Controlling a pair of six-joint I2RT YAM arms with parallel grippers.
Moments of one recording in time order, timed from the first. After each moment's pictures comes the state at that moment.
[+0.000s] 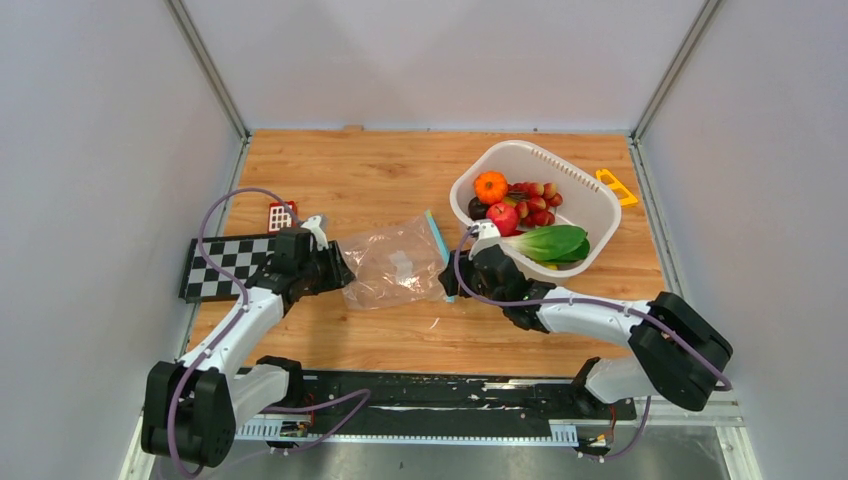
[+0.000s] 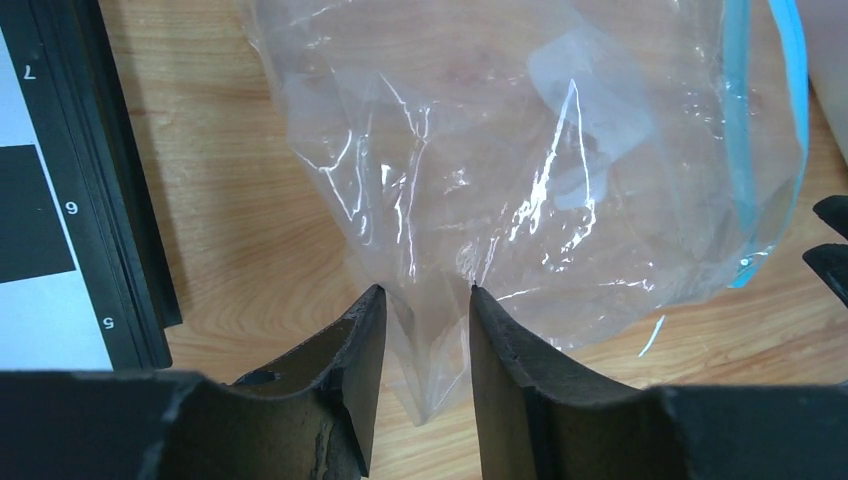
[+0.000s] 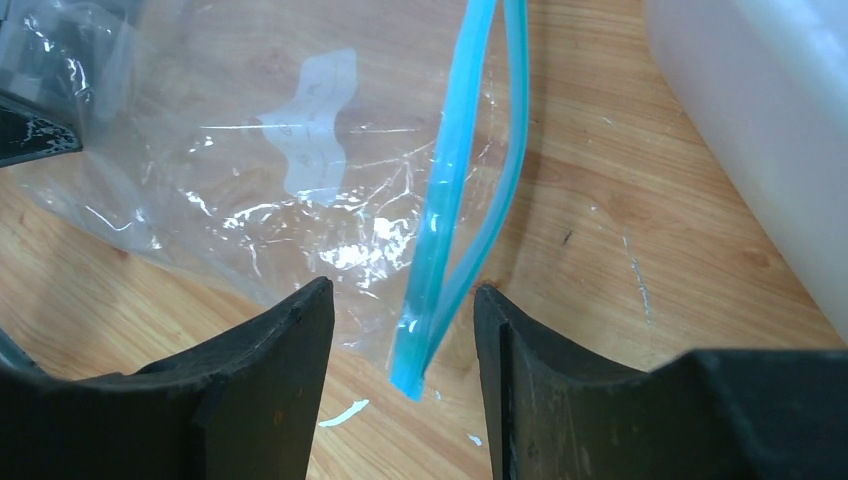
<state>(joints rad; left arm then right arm) -0.18 1.03 0.53 -0.30 0.25 -0.40 0.86 1.35 0.57 0.27 0.18 0.55</state>
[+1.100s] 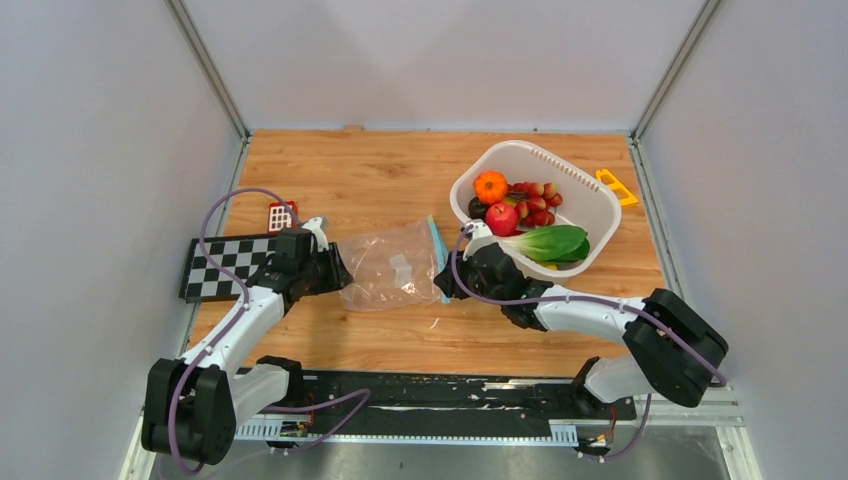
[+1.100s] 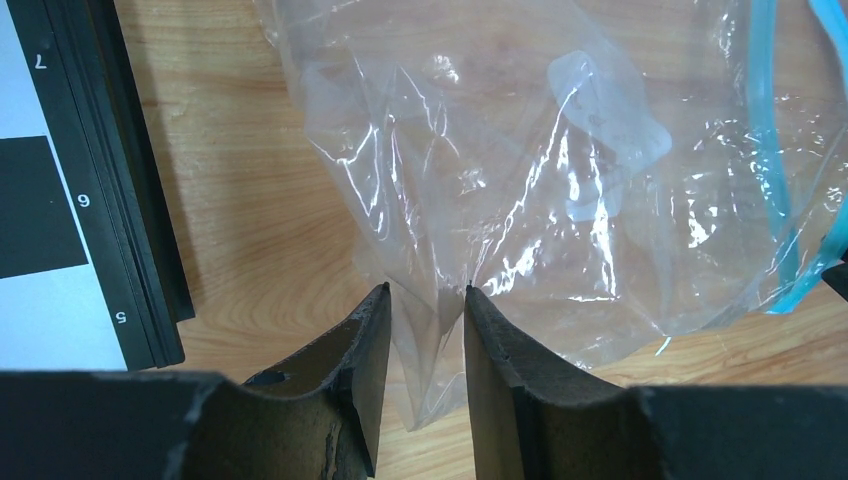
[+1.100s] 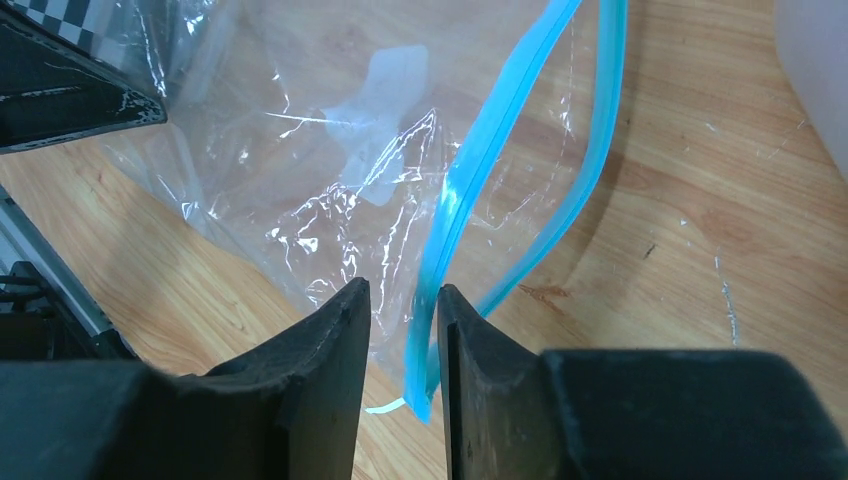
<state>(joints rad) -0.18 1.05 0.53 -0.32 0.23 -0.38 0.85 1.39 0.58 0.32 0.04 0.56</state>
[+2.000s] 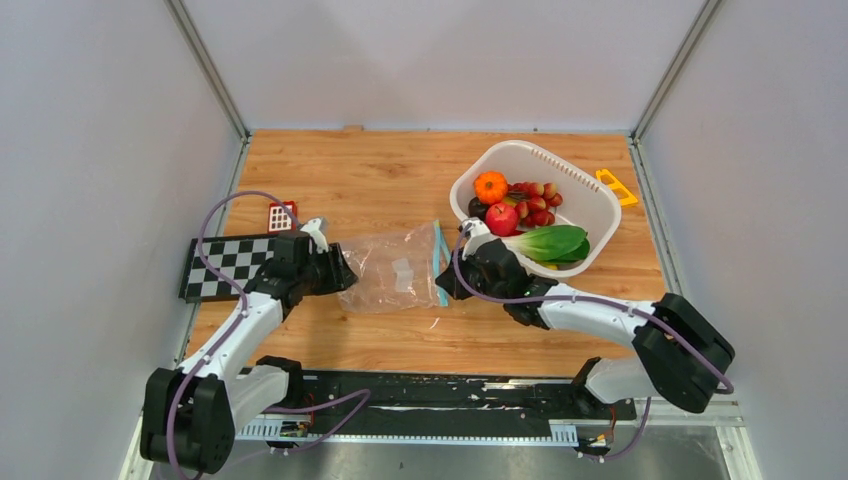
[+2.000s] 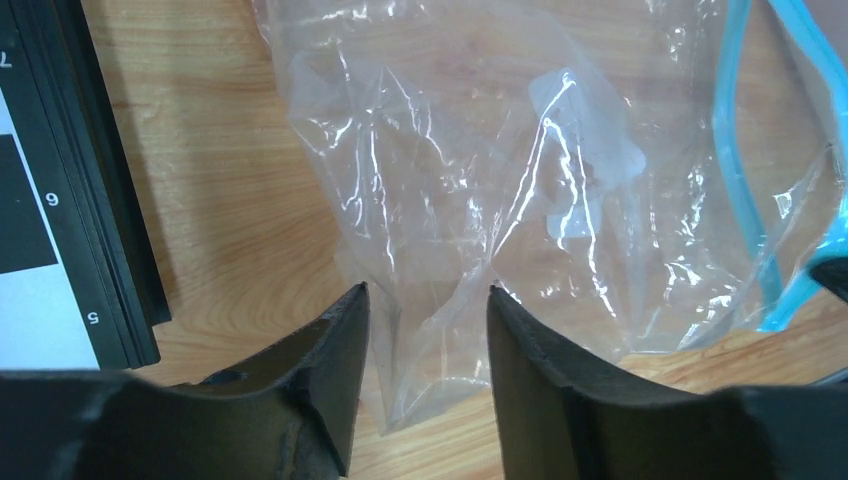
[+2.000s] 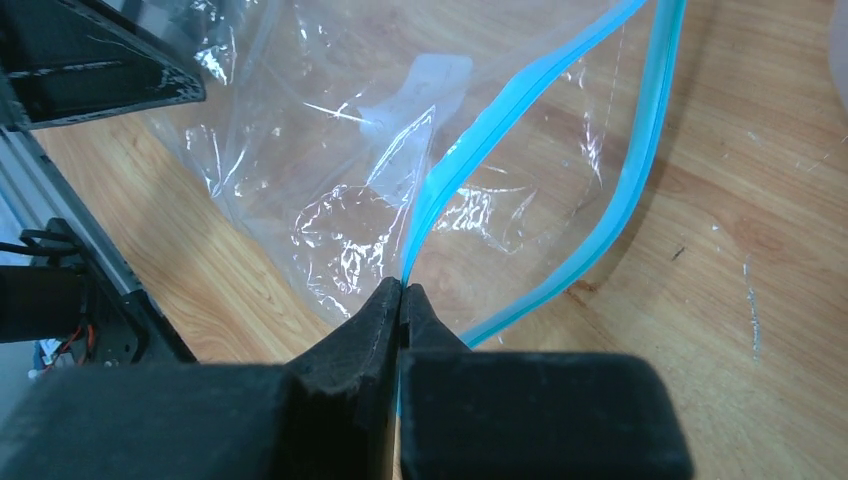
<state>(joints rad) -0.18 1.01 0.50 -0.29 0.26 -0.39 0.84 1.36 0.60 0.26 -0.05 0.53</state>
